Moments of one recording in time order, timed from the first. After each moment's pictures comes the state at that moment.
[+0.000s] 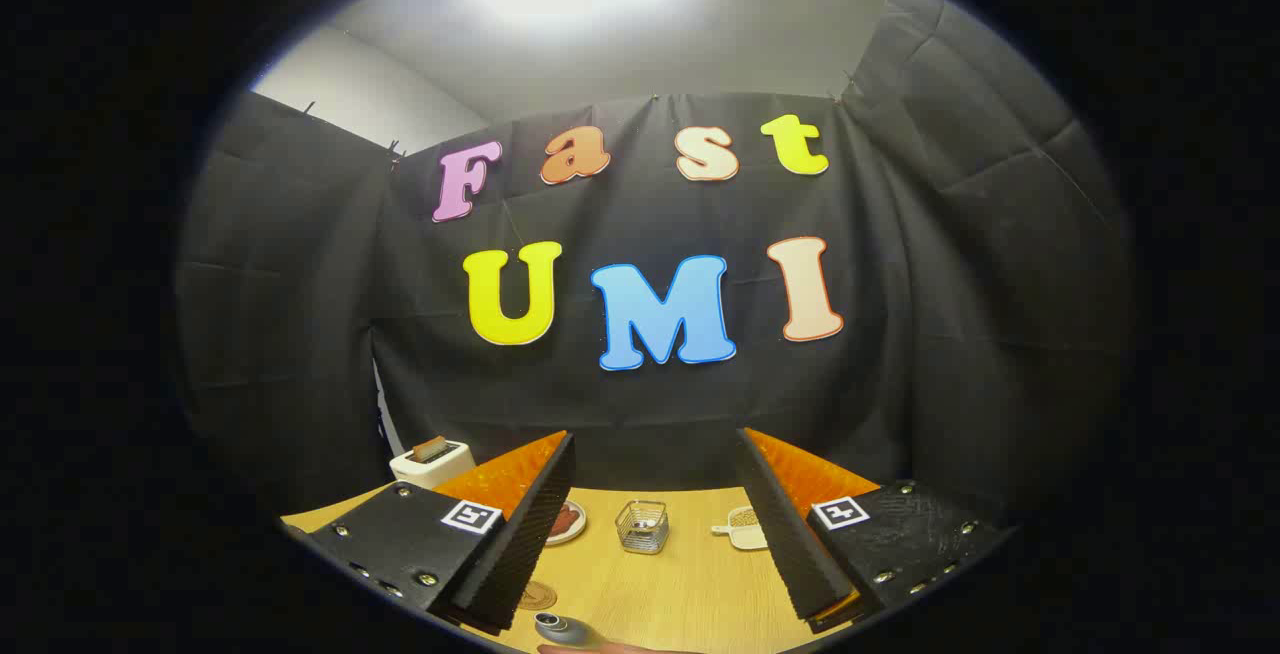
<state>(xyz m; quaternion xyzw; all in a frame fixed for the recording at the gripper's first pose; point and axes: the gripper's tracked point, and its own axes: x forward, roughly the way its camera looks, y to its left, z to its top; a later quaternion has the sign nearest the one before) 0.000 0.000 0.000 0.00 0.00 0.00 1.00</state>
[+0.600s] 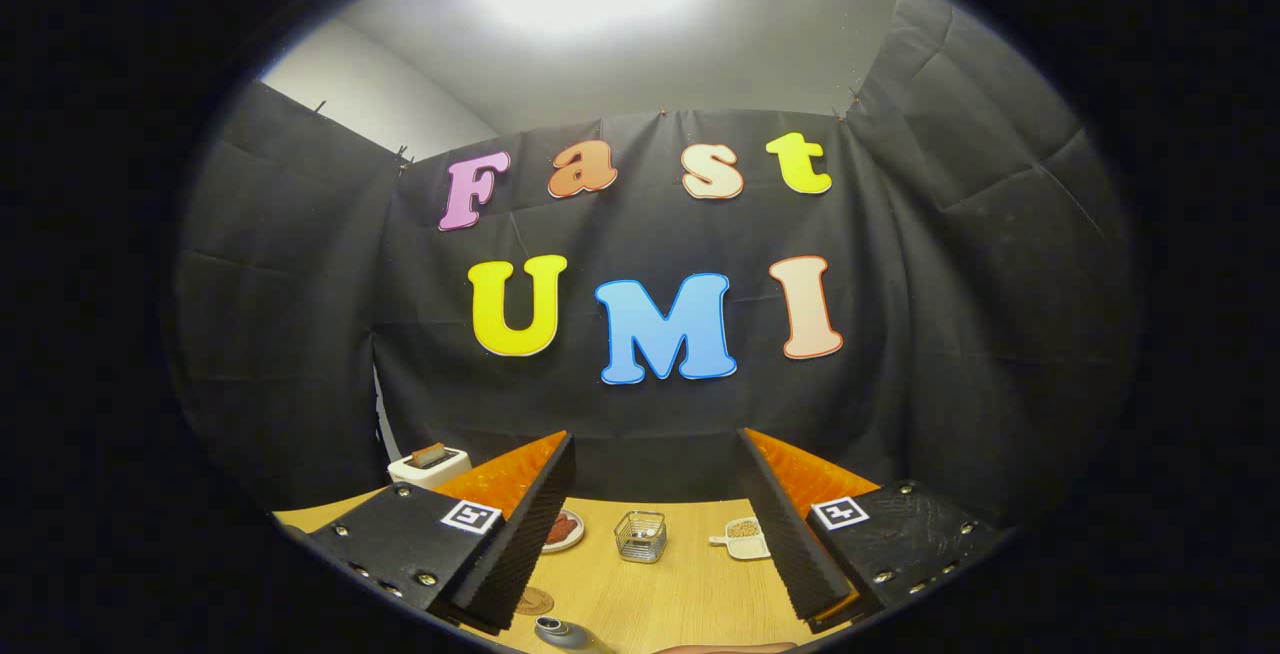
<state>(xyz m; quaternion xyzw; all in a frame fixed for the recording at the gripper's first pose) -0.009 0.013 0.006 -0.01 -0.02 0.01 1.00</state>
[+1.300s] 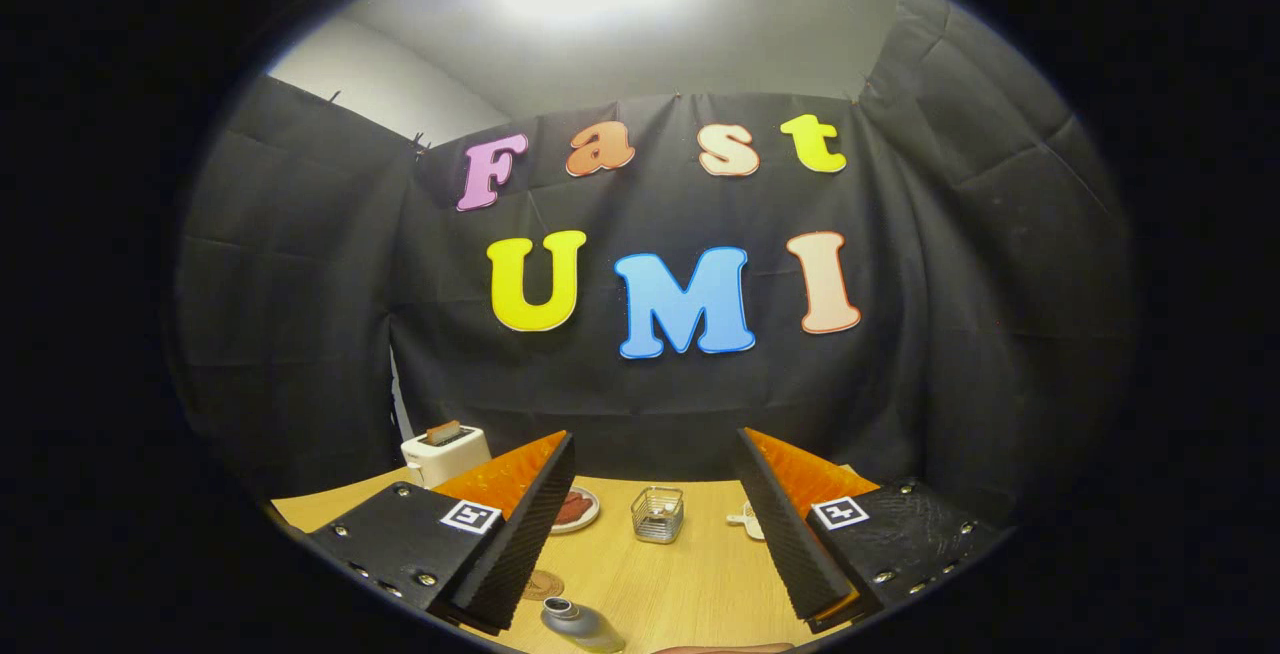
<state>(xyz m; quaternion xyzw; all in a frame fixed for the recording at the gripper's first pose) -0.016 0.032 -0.051 -0.01 0.00 0.03 1.00</state>
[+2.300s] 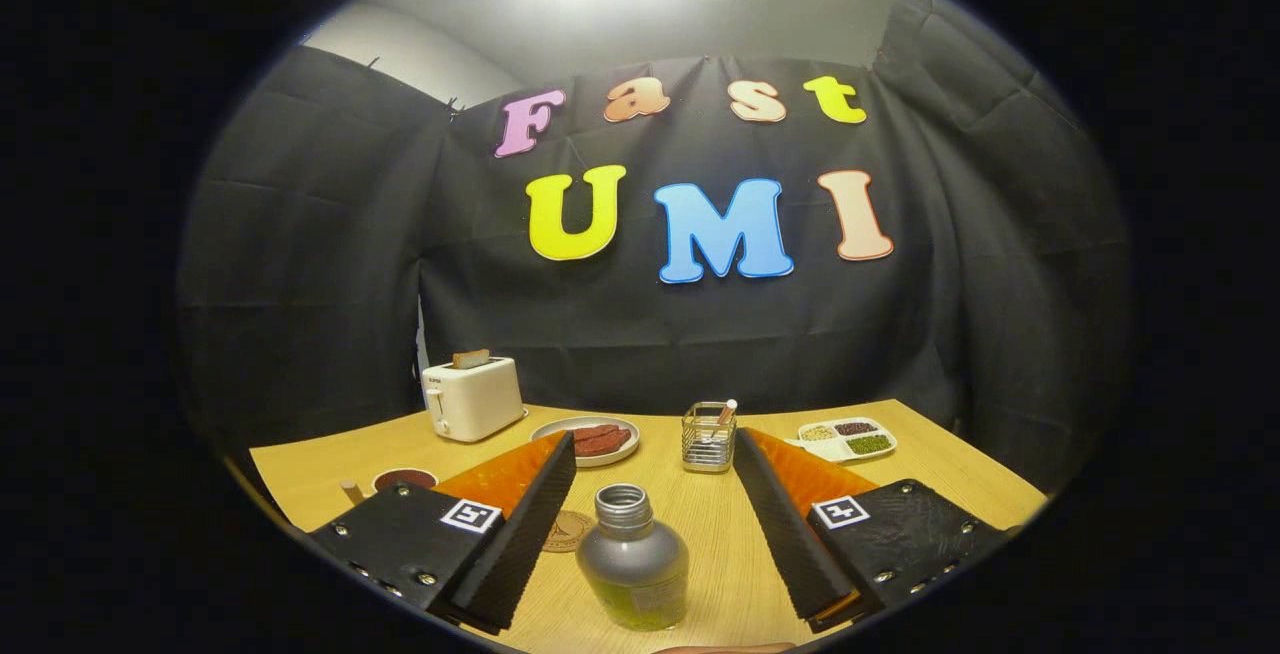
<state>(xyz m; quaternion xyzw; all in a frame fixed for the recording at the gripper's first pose) -0.027 0.088 -0.223 -0.02 0.03 0.06 1.00</state>
